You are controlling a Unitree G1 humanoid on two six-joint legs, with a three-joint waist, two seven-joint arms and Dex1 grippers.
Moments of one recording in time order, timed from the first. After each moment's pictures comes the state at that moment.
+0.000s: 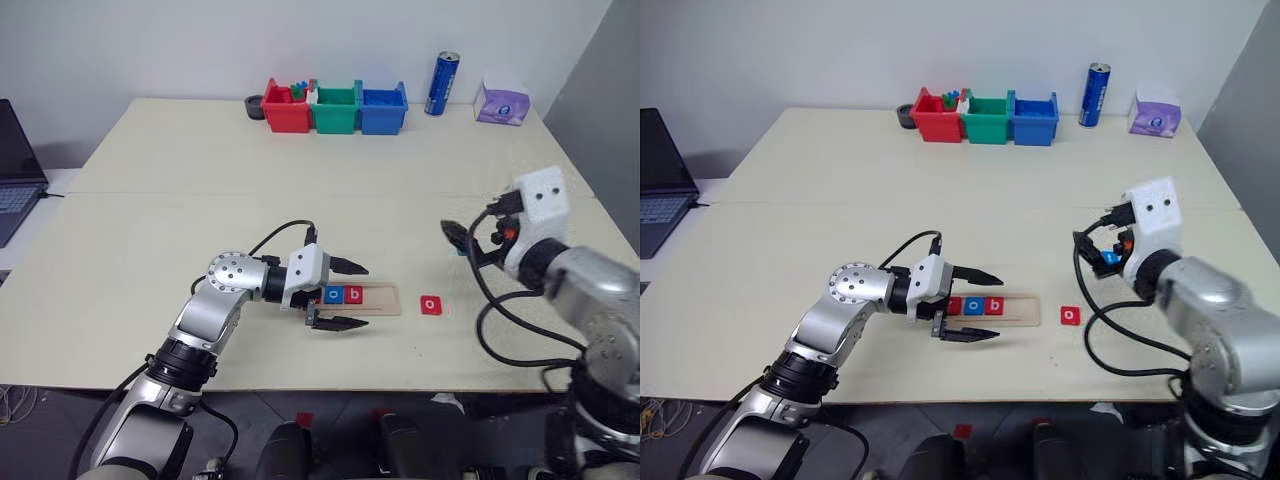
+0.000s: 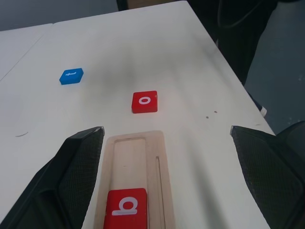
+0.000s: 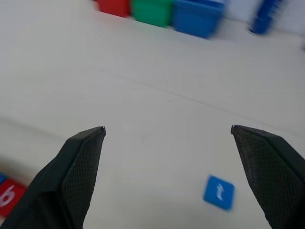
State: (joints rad) left arm -0.53 0.48 -0.27 0.07 -0.25 0.08 -1.28; right arm -0.37 -0.55 -0.26 -0.66 0.42 1.16 0.53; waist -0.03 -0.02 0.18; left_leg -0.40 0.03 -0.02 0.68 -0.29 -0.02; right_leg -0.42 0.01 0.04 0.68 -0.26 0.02
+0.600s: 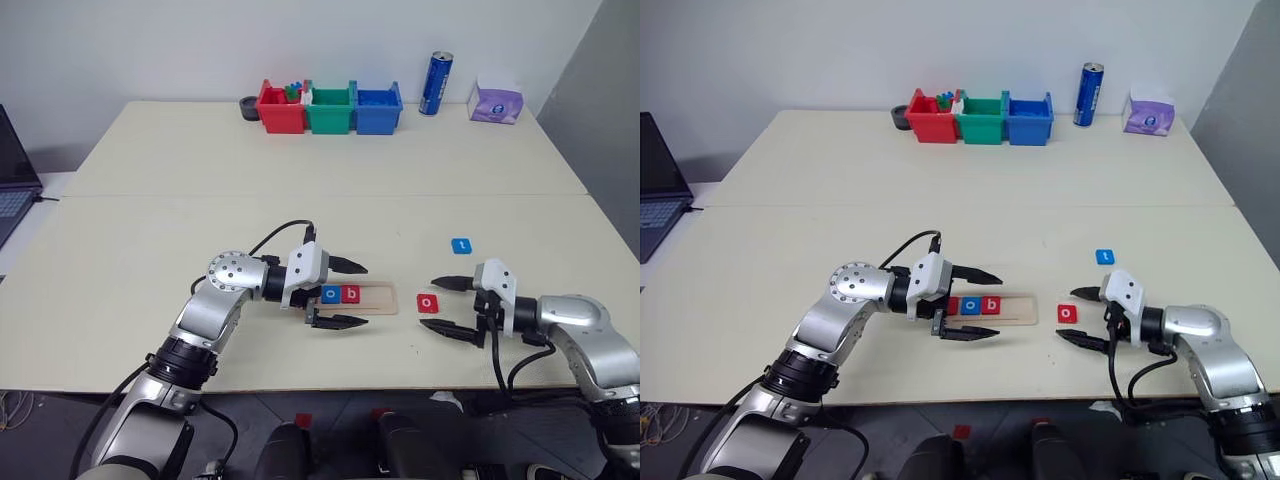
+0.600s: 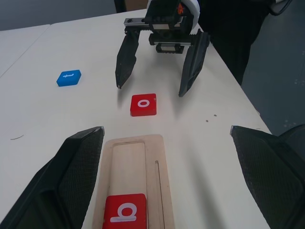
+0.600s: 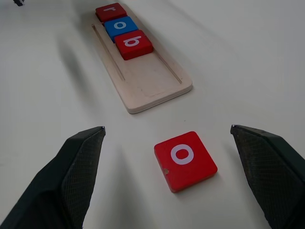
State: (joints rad) left arm -0.53 0.49 -0.27 0.08 -0.27 0.09 -1.28; right arm -0.21 -0.70 0.03 -0.03 0.30 0.25 1.12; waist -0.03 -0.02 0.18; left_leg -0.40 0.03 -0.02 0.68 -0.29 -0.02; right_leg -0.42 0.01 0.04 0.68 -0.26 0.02
